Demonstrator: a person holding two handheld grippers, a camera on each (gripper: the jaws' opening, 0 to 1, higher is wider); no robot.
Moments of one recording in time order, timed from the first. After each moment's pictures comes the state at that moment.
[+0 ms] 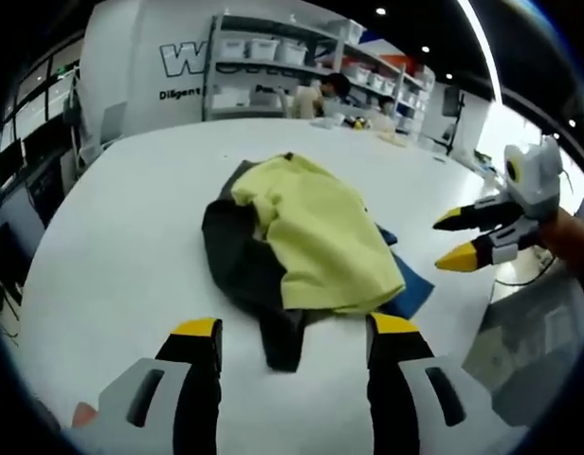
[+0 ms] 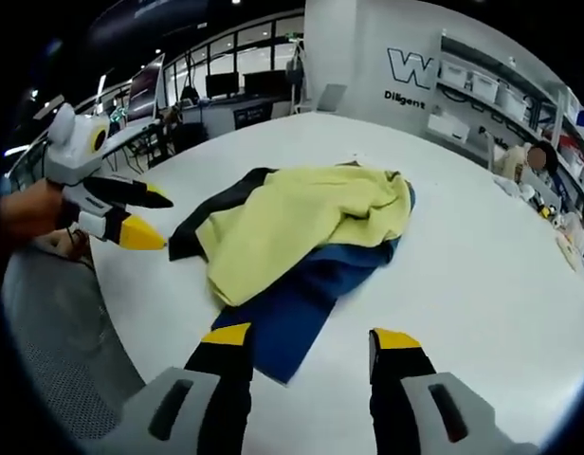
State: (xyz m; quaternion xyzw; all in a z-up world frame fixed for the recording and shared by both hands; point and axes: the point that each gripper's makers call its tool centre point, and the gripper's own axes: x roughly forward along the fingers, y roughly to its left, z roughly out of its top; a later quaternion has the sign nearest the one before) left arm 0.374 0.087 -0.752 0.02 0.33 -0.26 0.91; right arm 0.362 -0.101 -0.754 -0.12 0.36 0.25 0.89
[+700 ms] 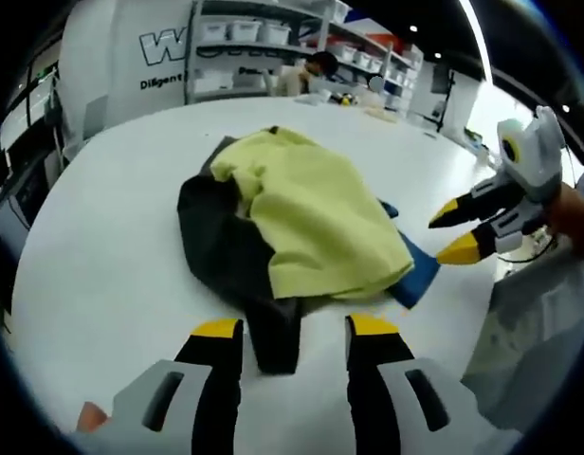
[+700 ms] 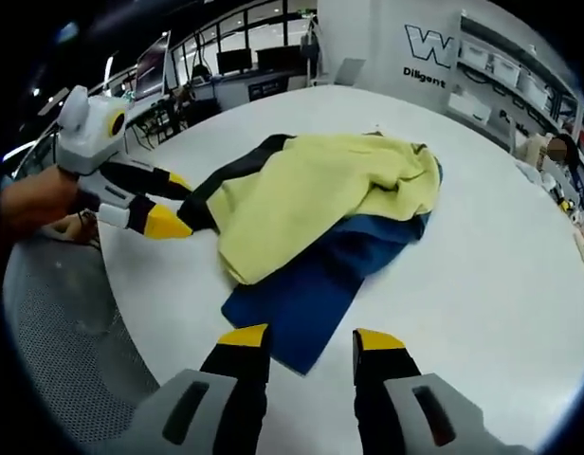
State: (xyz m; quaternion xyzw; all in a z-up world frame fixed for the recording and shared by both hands) left arm 0.377 0.078 -0.782 0.04 0.37 -0.29 0.88; right arm 0.349 -0.089 -0.781 -0.13 0.42 0.28 0.85
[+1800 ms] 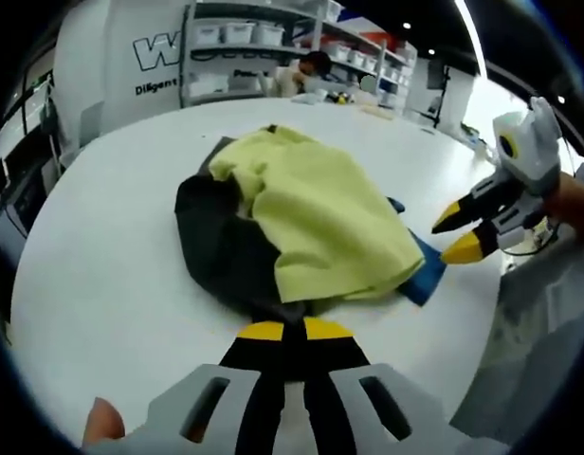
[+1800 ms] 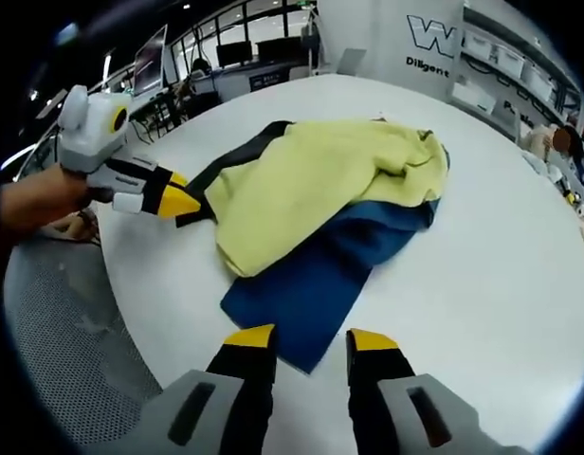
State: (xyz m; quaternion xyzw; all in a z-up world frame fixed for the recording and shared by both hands) left arm 0.384 0.078 -0.790 0.06 0.36 -0.29 0.88; right arm 0.348 -0.088 -0.795 -0.11 0.44 0.29 0.84
